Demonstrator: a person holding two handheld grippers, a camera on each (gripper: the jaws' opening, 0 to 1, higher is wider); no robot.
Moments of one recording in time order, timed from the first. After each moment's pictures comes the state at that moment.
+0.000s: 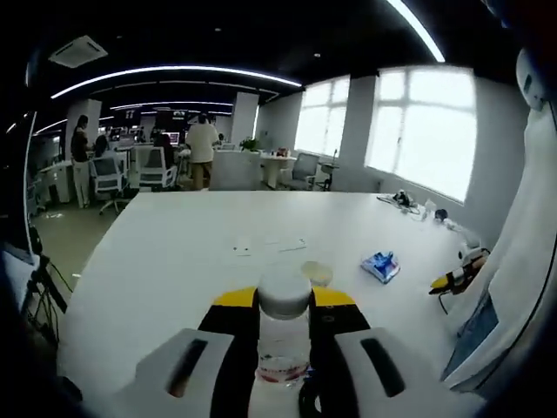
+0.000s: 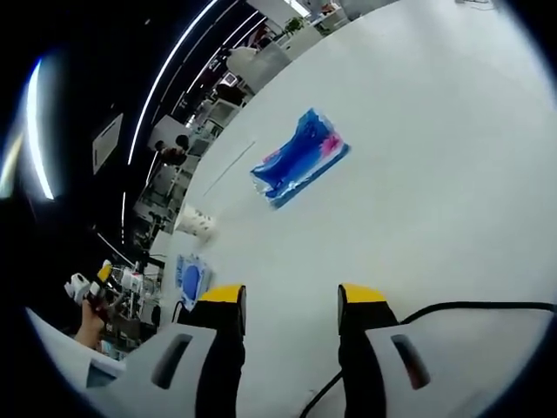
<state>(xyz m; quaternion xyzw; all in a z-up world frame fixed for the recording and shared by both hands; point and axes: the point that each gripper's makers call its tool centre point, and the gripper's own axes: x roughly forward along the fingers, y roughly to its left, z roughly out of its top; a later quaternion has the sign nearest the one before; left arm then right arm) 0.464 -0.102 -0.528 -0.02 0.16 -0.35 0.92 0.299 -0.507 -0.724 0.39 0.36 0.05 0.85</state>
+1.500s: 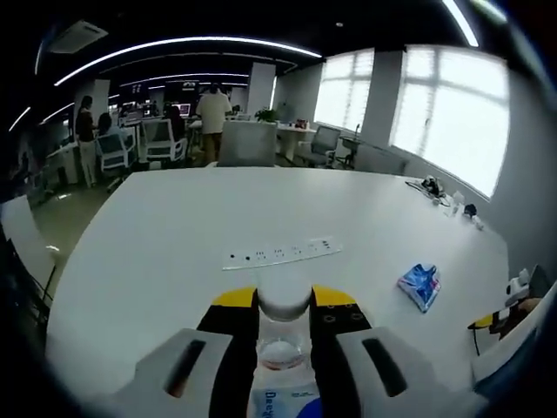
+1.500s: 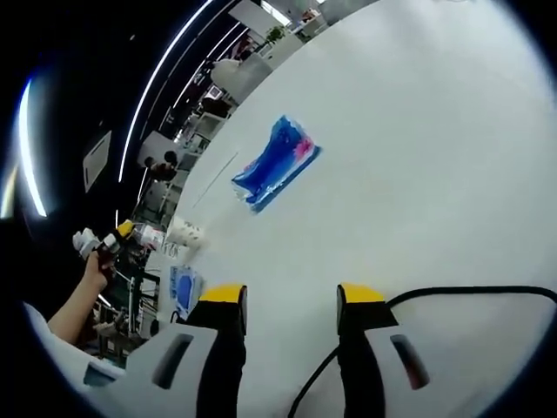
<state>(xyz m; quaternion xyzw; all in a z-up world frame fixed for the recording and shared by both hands) 0.584 -0.186 -0.586 0.00 0.26 -0.29 0.92 0.290 -0.531 -0.745 0.41 0.36 0.01 0.84</state>
